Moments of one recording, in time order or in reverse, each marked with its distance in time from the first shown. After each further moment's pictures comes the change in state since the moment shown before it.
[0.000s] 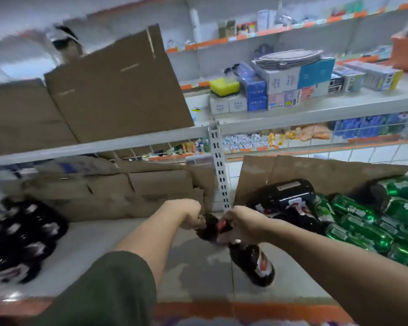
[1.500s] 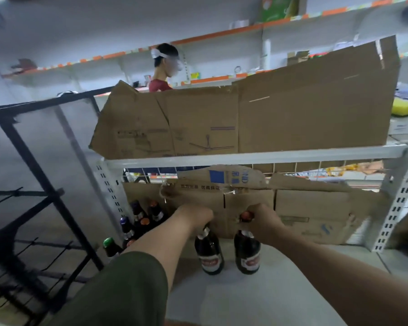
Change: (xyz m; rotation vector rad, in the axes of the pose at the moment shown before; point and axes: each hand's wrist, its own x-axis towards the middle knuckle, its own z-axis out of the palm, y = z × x) left_hand -0.069 -0.446 0.069 0.149 0.282 0.109; right_hand 0.253 -0.327 0.136 0.107 0.284 0.169
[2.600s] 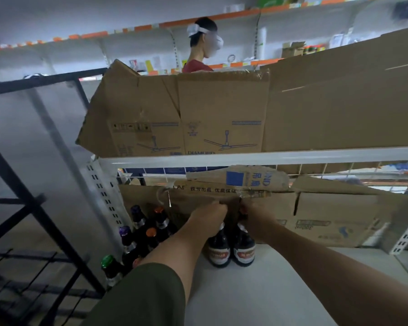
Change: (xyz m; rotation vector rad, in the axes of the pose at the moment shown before) left_hand 0.064 -0.045 0.033 -0.245 0.168 0.020; right_hand 0.085 -0.028 0.062 -0.243 0.062 0.035
